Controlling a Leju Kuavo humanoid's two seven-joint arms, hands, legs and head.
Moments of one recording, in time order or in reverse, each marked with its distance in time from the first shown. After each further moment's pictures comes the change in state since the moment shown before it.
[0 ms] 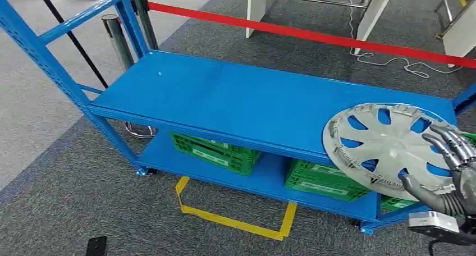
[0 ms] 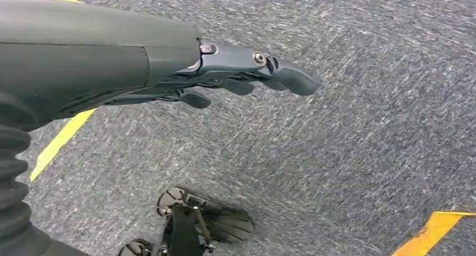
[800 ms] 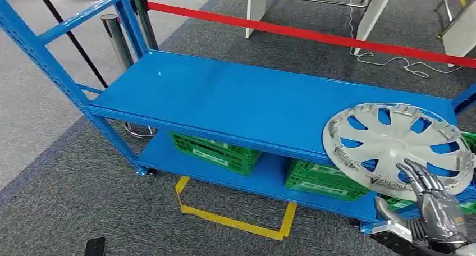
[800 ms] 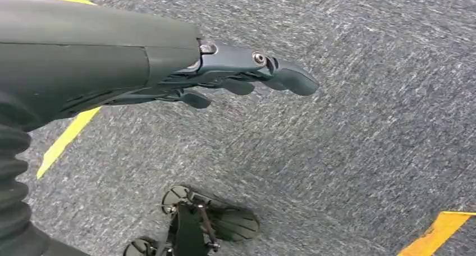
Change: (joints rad) left arm 0.003 0.006 0.018 0.000 -0.015 -0.017 0.011; right arm 0.164 0.146 0.023 0.096 0.125 -0.014 0.166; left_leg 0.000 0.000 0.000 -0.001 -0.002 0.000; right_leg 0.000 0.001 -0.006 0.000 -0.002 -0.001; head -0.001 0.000
